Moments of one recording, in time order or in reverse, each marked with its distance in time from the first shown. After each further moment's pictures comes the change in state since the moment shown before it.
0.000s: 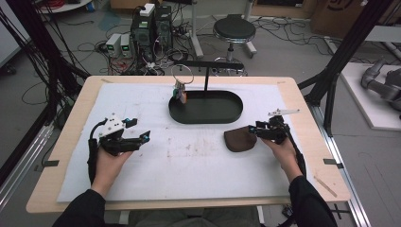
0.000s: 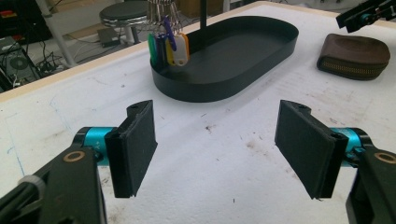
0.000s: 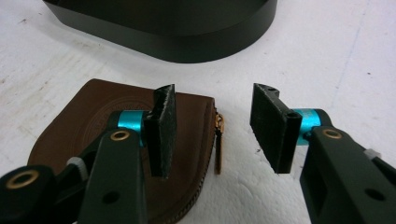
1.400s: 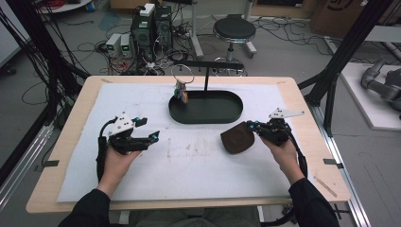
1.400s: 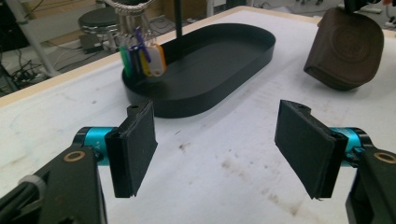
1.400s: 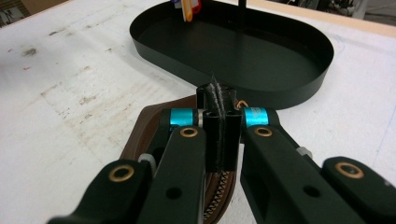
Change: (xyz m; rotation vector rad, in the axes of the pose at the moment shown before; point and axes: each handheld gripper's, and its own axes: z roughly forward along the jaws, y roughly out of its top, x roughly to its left) left arm -0.019 0.013 0.023 -0.012 -0.078 0.019; right arm 0.038 0.012 -0.036 -0.147 0.110 -0.140
